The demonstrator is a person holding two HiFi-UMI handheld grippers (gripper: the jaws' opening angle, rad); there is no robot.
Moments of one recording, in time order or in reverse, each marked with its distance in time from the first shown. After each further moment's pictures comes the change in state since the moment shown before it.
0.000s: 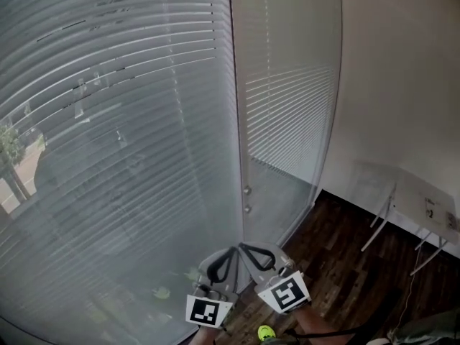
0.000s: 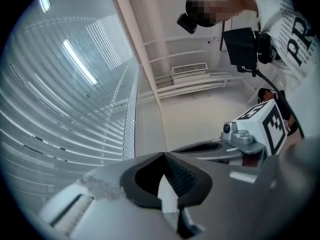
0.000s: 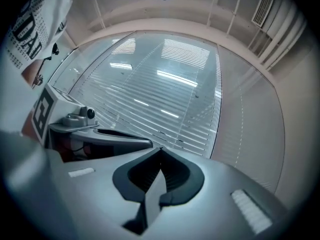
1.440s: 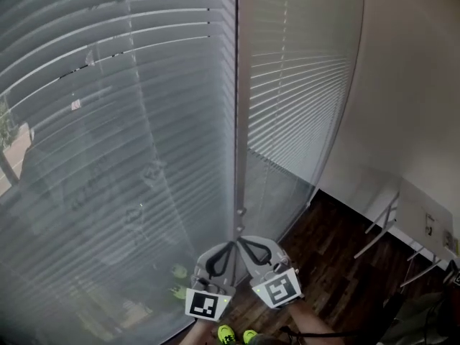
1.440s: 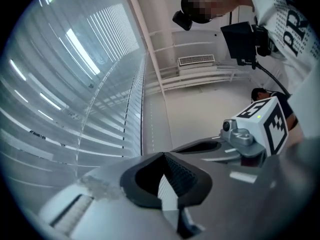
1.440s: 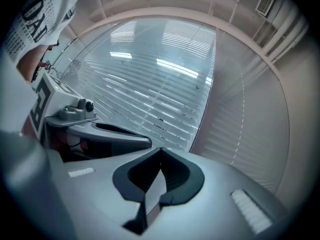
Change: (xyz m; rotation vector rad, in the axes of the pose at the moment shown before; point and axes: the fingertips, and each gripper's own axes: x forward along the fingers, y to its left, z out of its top) left arm 0.109 0.054 -0.091 -0.021 0.026 0.035; right arm 0.079 -0.093 -0.093 -0.048 0.067 0.008
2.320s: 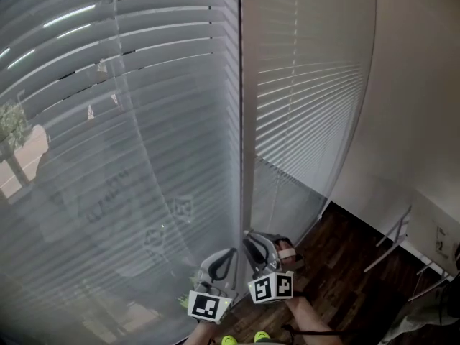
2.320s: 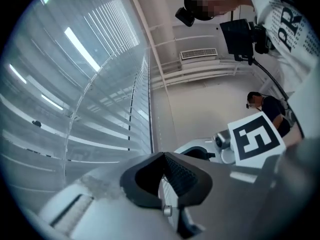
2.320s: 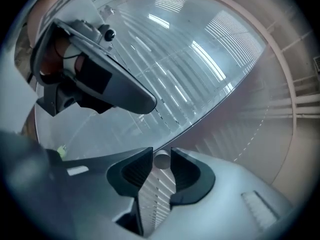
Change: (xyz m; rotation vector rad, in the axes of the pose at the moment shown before) left arm 0.030 0.029 -0.025 0.026 0.028 0.032; right arm 0.057 -0.037 -0.069 -0.495 0.218 -0.069
